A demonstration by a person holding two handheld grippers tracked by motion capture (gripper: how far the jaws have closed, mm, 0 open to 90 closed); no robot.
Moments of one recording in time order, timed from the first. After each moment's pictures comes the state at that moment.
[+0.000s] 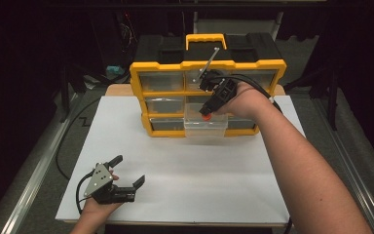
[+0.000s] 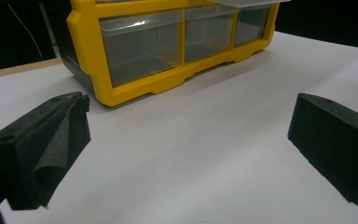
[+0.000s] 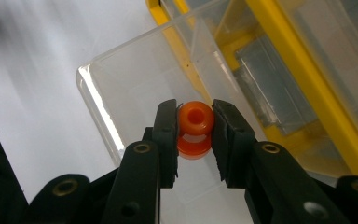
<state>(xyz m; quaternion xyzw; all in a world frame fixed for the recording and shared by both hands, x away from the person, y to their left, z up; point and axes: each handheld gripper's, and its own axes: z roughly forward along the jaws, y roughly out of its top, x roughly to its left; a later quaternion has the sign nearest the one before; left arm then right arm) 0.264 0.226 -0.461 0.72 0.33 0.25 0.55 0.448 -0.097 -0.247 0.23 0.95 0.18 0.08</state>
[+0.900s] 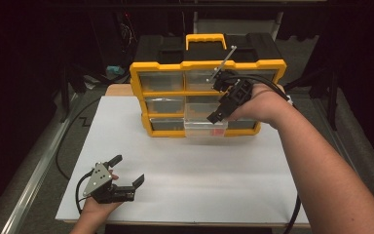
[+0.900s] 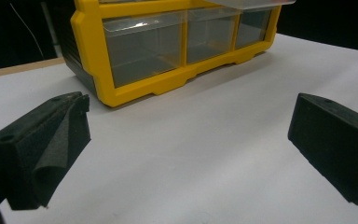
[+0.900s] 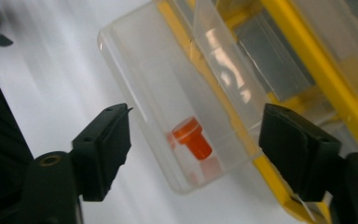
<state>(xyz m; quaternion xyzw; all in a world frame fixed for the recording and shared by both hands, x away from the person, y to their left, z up) 0.265 0.227 -0.461 0.72 0.34 0.25 0.55 0.426 -0.125 -0.232 0.25 0.95 0.18 0.07</state>
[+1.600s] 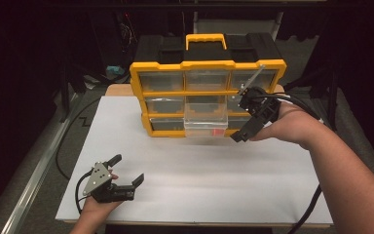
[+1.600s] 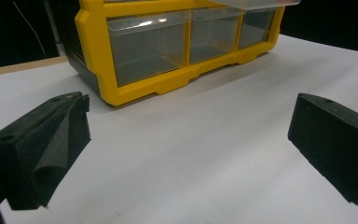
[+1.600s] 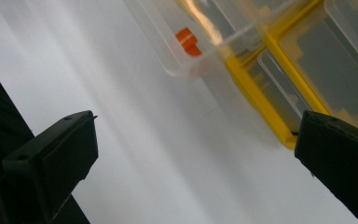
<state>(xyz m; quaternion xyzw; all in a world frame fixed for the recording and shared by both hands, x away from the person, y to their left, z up) 0.266 0.228 -0.461 0.72 0.35 0.25 0.55 0.389 -0.179 -0.247 0.28 0.94 0.16 0.09</state>
